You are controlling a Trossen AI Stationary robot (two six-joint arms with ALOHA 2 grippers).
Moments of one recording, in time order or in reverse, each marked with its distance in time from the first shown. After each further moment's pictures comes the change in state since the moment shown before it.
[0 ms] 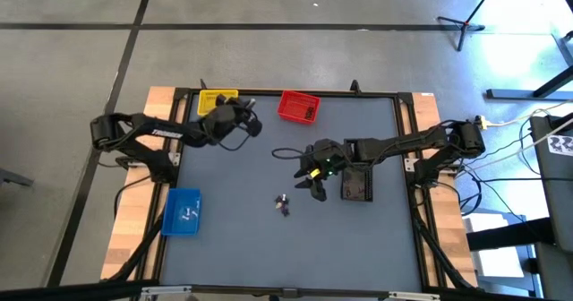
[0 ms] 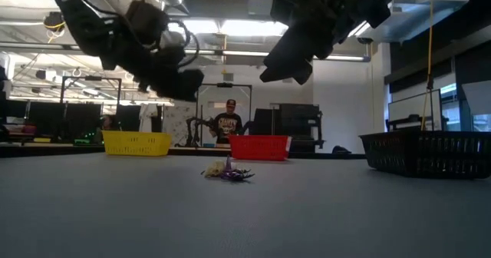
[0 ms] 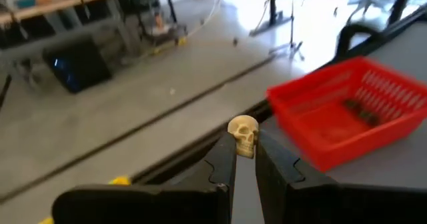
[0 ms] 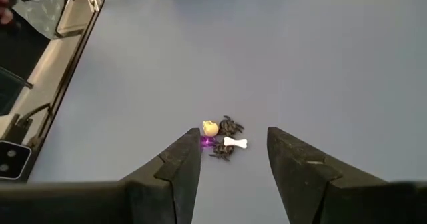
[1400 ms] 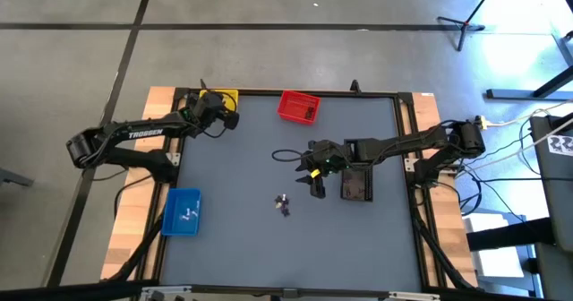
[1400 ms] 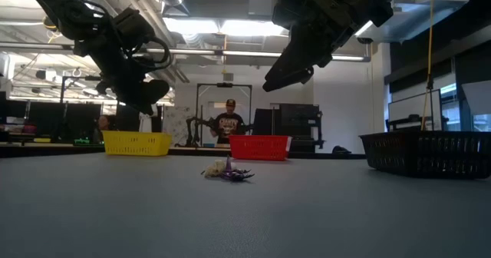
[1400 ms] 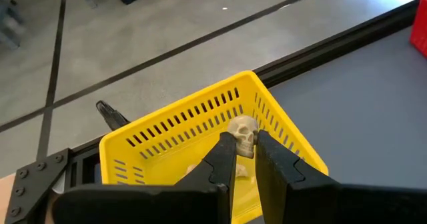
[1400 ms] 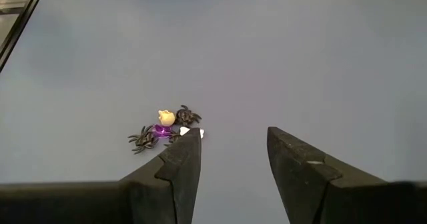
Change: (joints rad) left arm 0.222 -0.264 0.000 -0.616 0.022 -0.158; right arm 0.001 0.000 0.000 -0.045 0.136 -0.093
